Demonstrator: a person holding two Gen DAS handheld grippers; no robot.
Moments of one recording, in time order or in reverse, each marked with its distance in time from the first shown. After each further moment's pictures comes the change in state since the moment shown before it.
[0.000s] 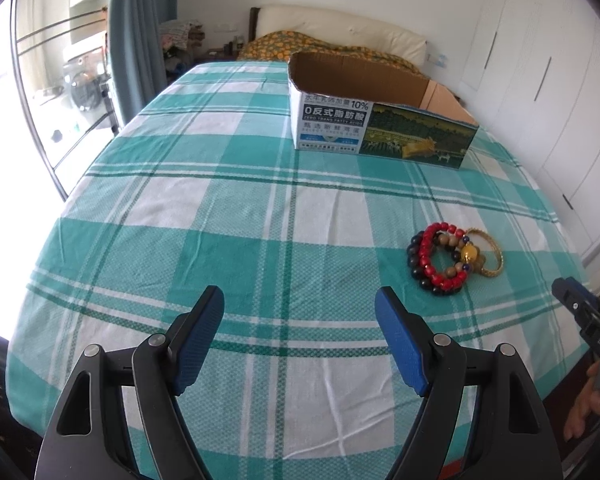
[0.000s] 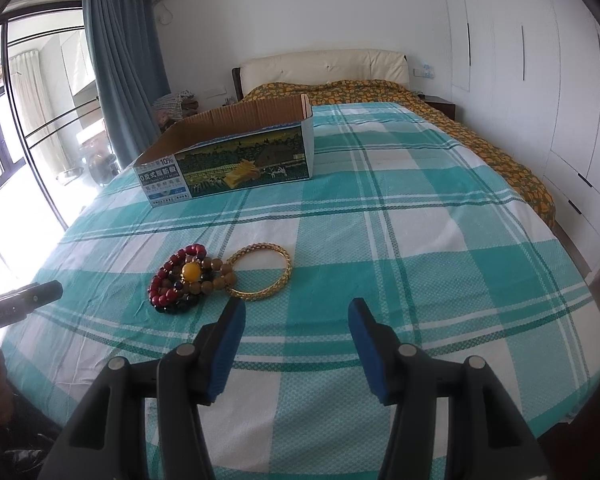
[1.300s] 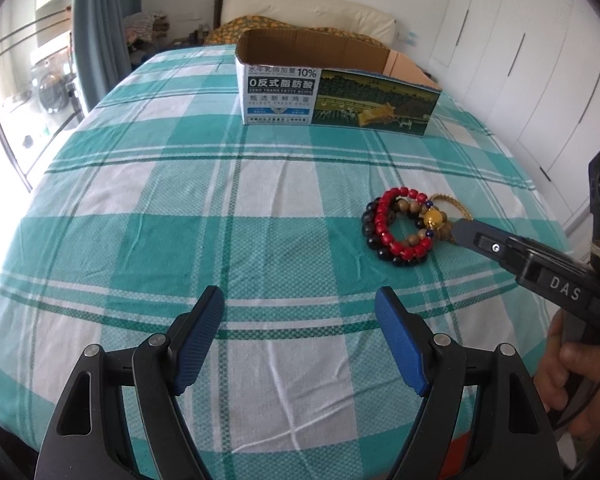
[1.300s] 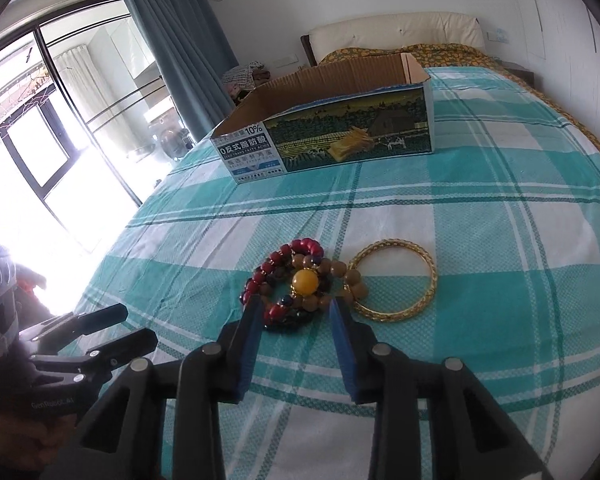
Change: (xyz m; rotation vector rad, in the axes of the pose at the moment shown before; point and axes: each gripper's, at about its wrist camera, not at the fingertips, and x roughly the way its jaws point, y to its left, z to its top) left arm 0.011 -0.028 -0.011 0.068 0.060 -0.085; right arm 0.069 0.059 0.024 -0.026 0.152 0.325
